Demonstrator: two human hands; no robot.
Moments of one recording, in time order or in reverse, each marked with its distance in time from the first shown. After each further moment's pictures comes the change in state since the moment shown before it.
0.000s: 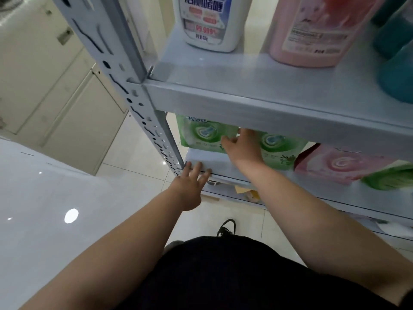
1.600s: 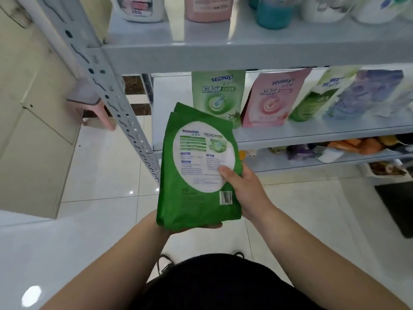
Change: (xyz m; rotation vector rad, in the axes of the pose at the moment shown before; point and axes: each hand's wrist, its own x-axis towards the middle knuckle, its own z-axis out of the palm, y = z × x) left_hand -0.149 0.044 0.042 -1.906 -0.344 -0.098; right_hand -0.265 0.043 -0.022 1.012 0.006 0.260
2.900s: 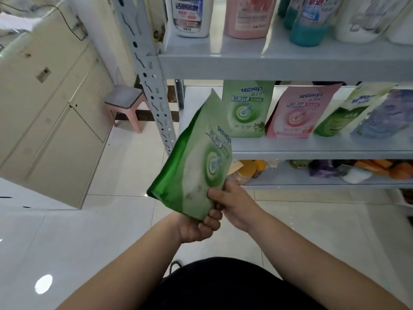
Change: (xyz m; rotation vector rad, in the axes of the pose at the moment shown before) left_hand -0.031 -0.011 -0.008 -0.250 -0.431 -0.200; right_hand -0.012 0.022 0.054 -0.098 -0.358 0.115
